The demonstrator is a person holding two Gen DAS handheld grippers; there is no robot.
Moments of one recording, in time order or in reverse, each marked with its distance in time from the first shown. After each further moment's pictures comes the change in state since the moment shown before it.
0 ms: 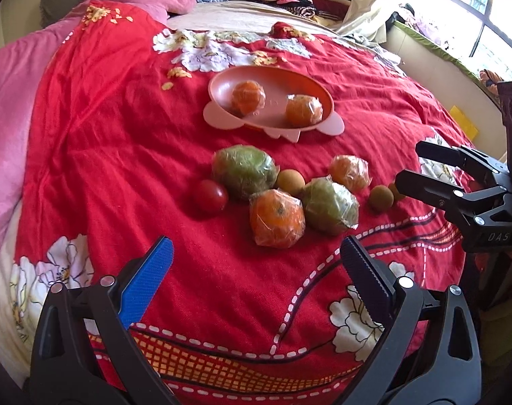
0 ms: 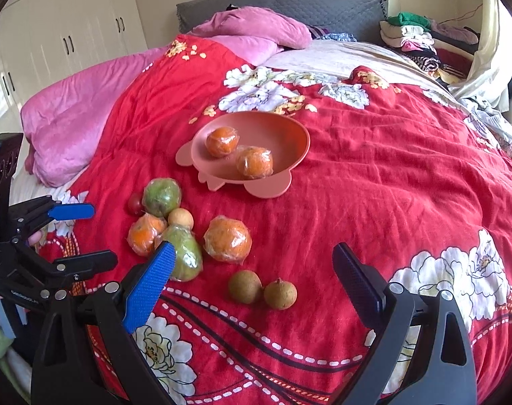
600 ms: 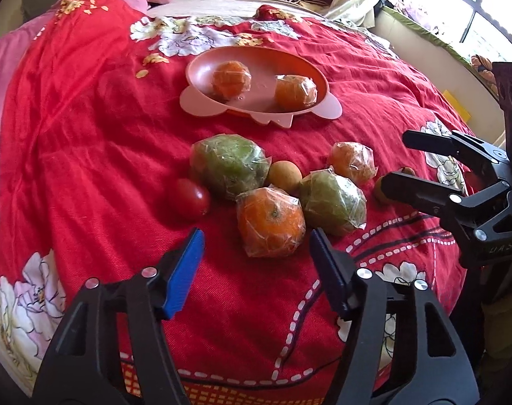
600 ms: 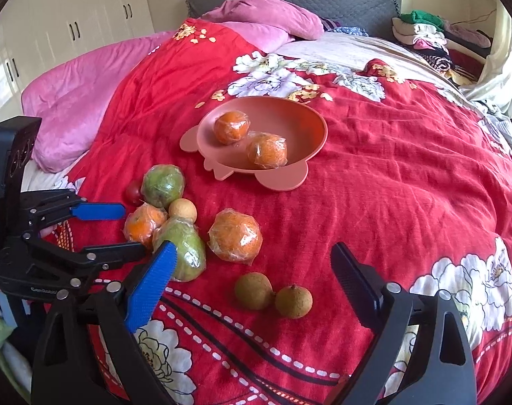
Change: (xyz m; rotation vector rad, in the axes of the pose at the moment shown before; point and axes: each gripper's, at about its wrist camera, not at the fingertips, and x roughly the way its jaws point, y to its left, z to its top) left arm 0.028 -0.002 0.006 0.043 0.054 -0.046; right arm 0.023 0.006 0.001 -0.042 0.043 0.026
